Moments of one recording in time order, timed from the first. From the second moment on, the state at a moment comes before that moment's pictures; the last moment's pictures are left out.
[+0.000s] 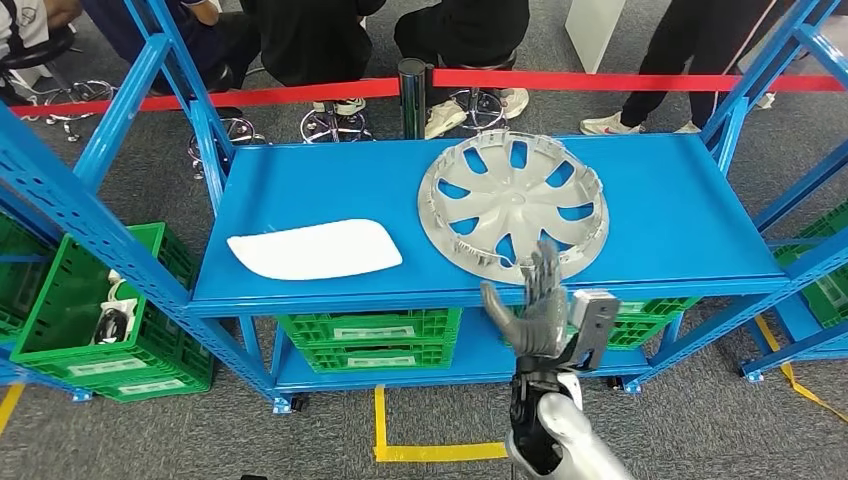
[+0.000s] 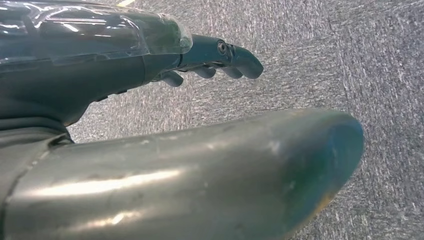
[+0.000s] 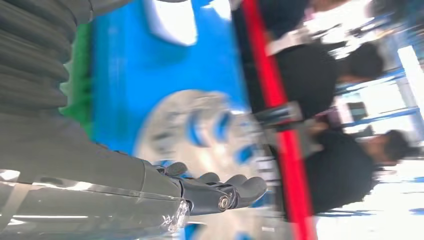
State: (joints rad) left arm -0.05 -0.09 -0.26 -0.25 -0.23 0.64 0.02; right arm -0.15 -0.10 0.51 -1.49 -0.50 -0.59 -0.36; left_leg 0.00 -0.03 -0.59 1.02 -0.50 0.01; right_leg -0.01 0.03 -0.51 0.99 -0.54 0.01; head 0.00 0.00
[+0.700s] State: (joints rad) left arm -0.06 -0.09 -0.28 -0.24 -0.18 0.64 0.01; right arm -0.23 -0.18 0.49 -1.82 0.14 -0.54 -0.04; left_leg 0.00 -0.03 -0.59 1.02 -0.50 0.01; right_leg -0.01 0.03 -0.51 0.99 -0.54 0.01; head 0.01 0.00
